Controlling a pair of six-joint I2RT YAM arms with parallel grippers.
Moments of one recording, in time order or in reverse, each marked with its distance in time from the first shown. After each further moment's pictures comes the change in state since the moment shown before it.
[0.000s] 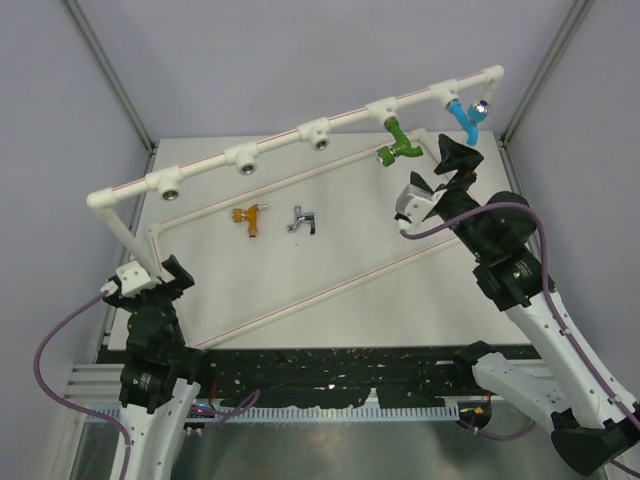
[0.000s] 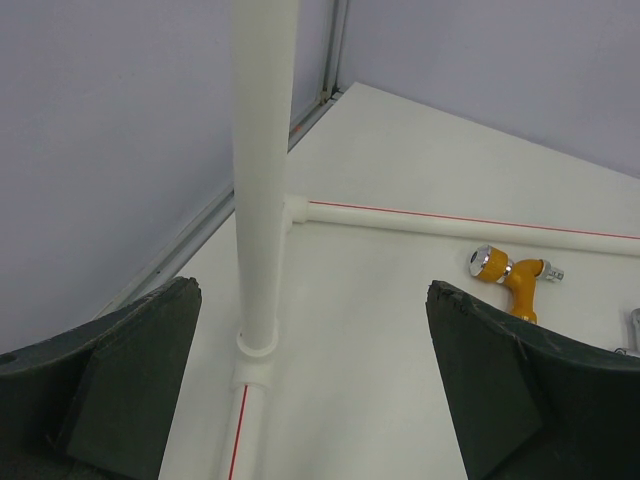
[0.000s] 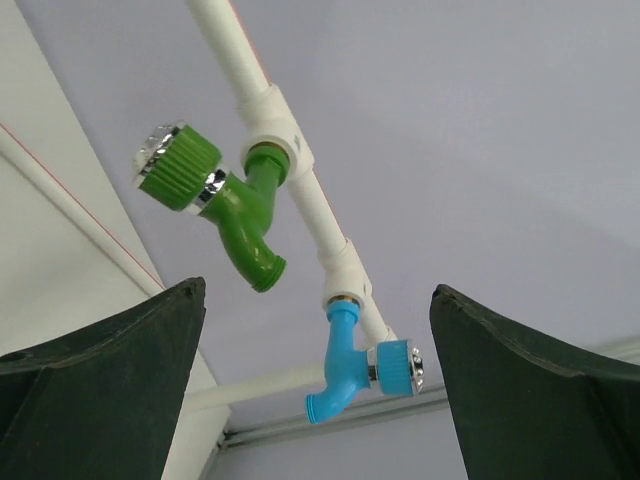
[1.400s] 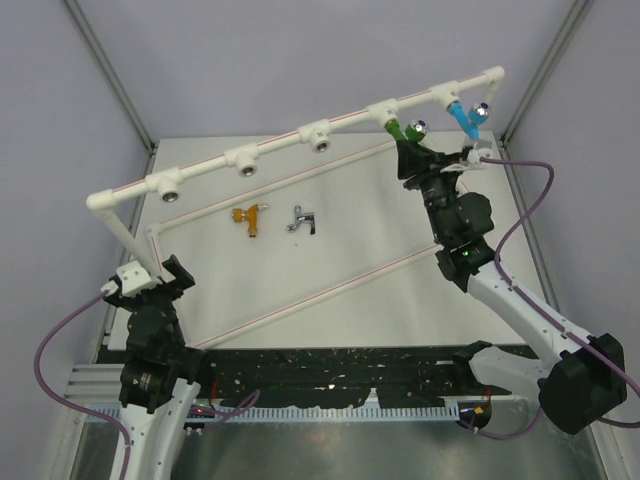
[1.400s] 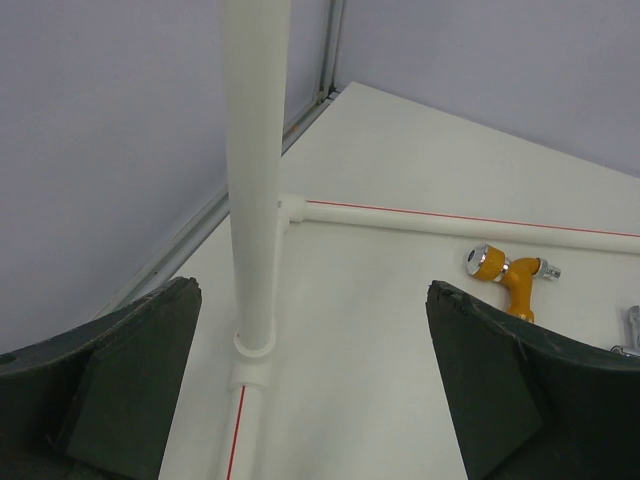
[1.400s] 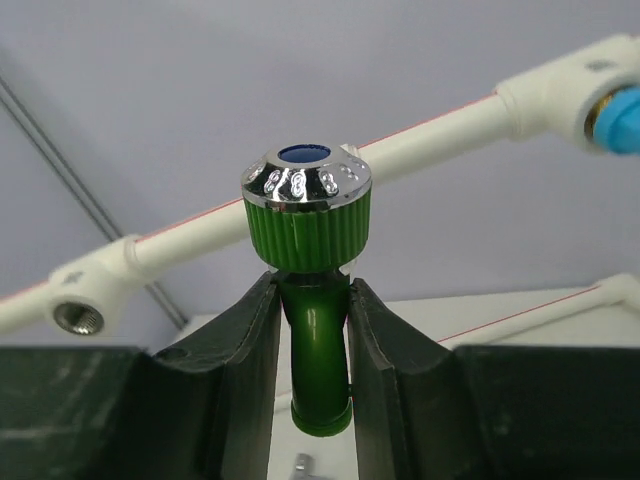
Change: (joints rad) left arm -0.001 0.000 0.000 0.000 0.007 0.000; right arm 0.047 0.254 -0.168 0.624 0.310 1.266
